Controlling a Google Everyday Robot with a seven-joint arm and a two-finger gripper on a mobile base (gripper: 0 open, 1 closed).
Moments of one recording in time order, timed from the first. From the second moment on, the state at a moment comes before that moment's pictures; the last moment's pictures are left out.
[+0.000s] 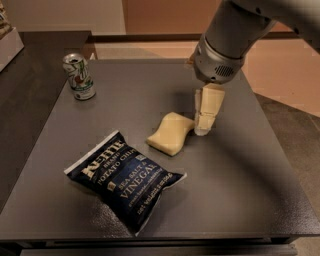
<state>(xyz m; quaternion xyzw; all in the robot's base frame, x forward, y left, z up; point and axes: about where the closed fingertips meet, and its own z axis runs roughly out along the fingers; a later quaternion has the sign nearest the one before) 0.528 -0.086 0.910 -0.71 0.68 0.03 0.16</state>
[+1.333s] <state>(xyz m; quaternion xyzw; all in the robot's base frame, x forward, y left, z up) 0.522 -0.061 0.845 -0.78 0.62 0.07 0.11</state>
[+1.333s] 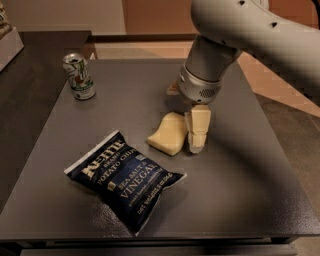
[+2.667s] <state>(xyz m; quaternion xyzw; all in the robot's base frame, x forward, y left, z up) 0.529 -0.060 0.862 -0.77 0.62 0.07 0.11</state>
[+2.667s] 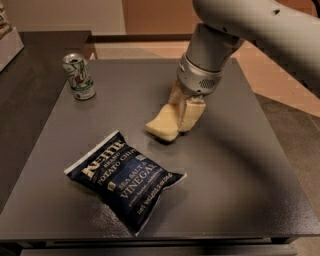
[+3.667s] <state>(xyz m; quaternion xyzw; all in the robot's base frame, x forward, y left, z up) 0.588 -0.020 0.901 -0.70 0.69 0.06 0.16</state>
